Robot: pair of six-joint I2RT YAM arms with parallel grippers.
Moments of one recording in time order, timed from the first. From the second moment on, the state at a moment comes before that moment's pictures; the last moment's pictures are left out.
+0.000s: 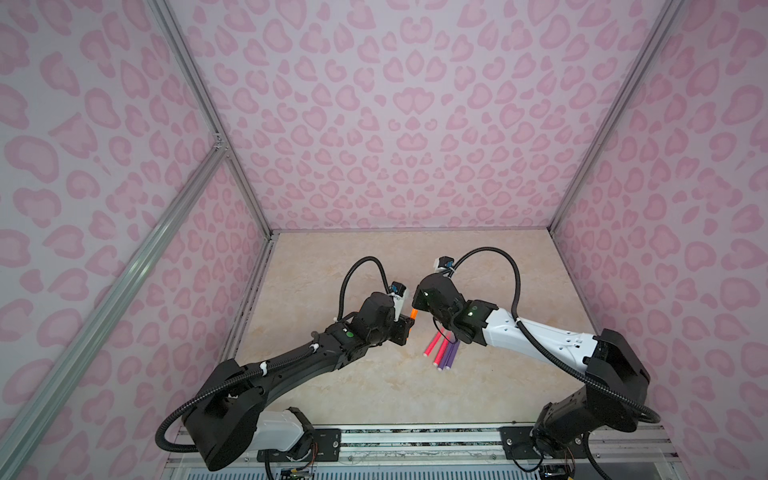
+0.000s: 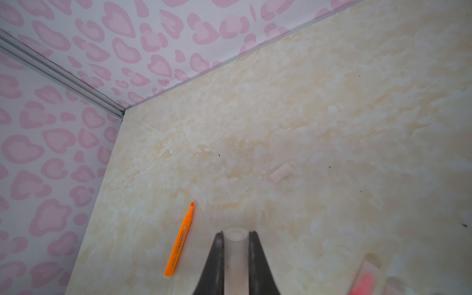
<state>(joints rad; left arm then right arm) -0.78 1.34 0.76 -0.06 0.10 -0.37 0.86 1.56 1.10 -0.17 0.44 0.87</state>
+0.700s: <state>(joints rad) -0.78 1.32 0.75 -0.05 0.10 -0.37 0.87 1.59 1.11 -0.14 0.42 0.88</state>
